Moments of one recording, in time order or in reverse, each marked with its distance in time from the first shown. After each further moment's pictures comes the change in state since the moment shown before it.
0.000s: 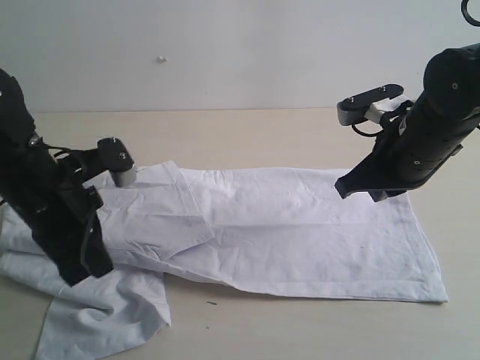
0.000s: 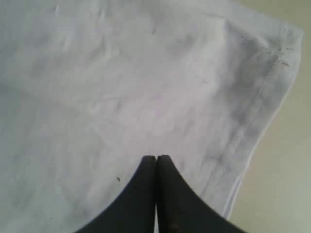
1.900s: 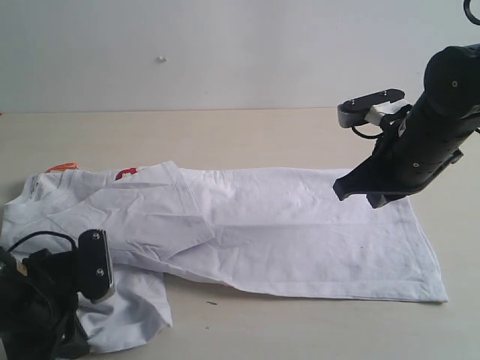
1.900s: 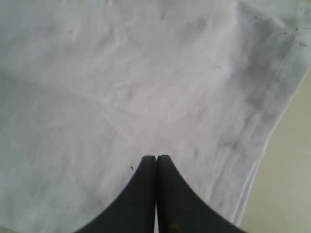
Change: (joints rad) left arm -0.131 -0.156 0.462 0.016 -0.438 0.111; right arm 0.000 0.000 0.000 0.053 0.036 0.000
